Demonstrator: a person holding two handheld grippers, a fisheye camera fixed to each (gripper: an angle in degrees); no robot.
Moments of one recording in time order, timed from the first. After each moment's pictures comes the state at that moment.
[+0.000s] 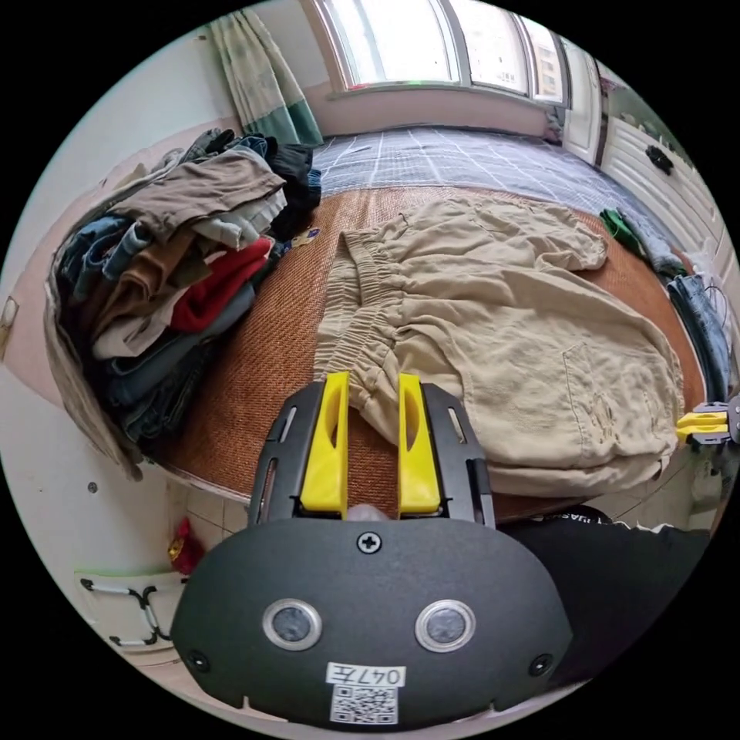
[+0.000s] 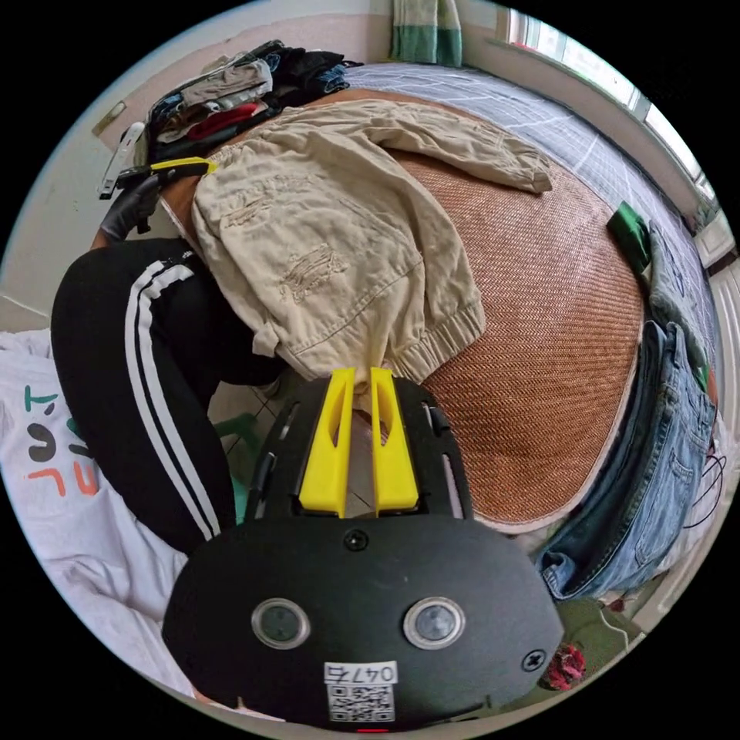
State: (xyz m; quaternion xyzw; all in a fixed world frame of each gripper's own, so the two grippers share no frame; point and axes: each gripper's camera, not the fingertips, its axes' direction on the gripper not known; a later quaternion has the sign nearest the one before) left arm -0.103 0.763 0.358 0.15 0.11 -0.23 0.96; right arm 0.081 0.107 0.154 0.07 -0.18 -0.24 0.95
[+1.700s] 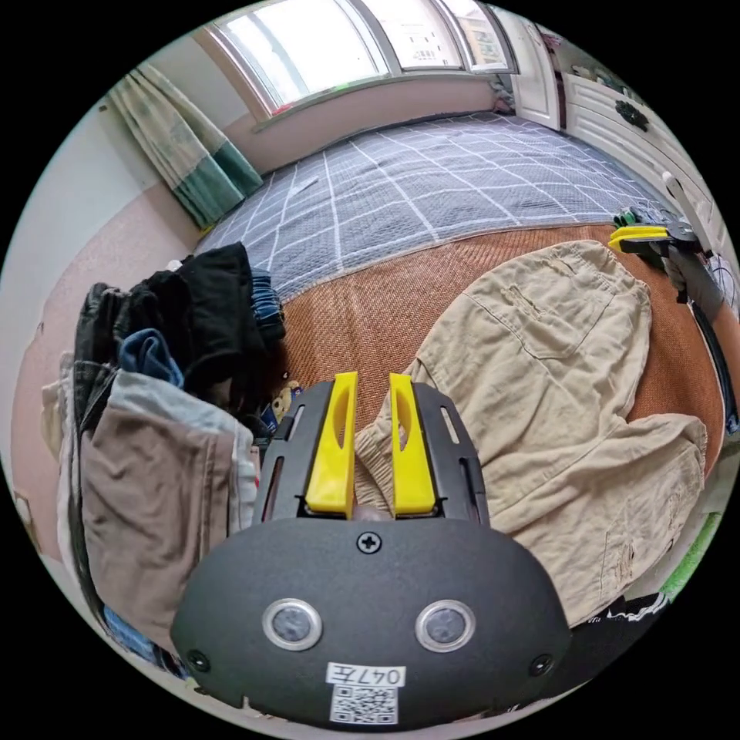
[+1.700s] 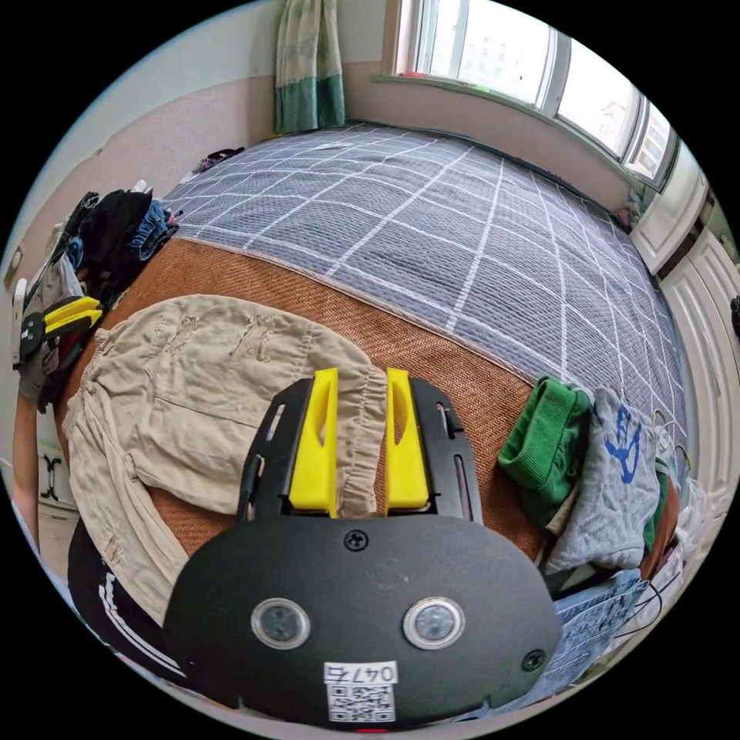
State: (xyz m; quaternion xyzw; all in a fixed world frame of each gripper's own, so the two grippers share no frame) left arm 0.036 0.250 0.513 0.14 0.08 -0.09 0.98; right arm 0.195 -0.246 0.222 0.19 -0.14 -0.09 0.97
